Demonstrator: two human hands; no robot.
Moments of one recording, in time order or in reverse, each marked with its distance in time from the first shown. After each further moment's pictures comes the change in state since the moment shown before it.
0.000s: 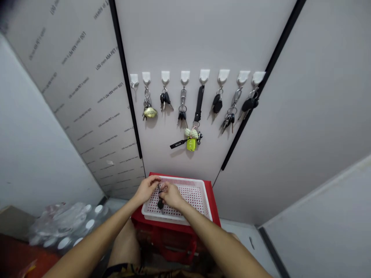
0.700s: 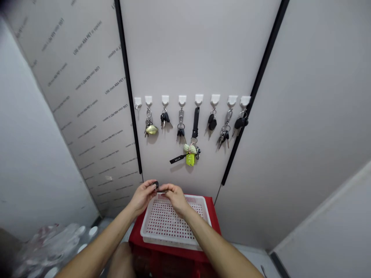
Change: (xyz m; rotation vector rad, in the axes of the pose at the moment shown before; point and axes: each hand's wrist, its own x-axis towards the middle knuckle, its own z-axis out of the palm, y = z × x) left_hand 0.012 0.040 -0.012 -0.917 0.077 -0.311; right_hand -0.003 -0.046 -0.032 0.735 0.030 -0.194
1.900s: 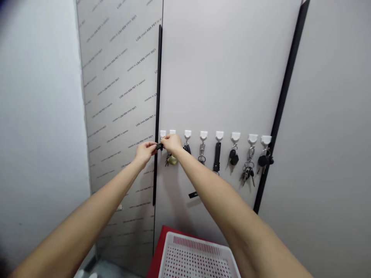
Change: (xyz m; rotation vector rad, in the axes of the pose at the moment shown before) left_hand 0.065 0.218 0.039 0.411 0.219 0.649; right_hand 0.141 -0.194 0.127 -0.932 0.260 -0.435
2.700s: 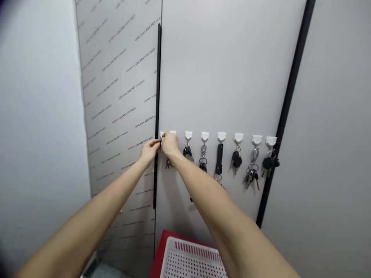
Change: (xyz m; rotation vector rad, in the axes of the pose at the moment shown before) left_hand 0.022 -0.012 0.015 0.216 0.016 0.088; right_hand 0.020 -0.001 0.012 -0.440 0.200 -0.203
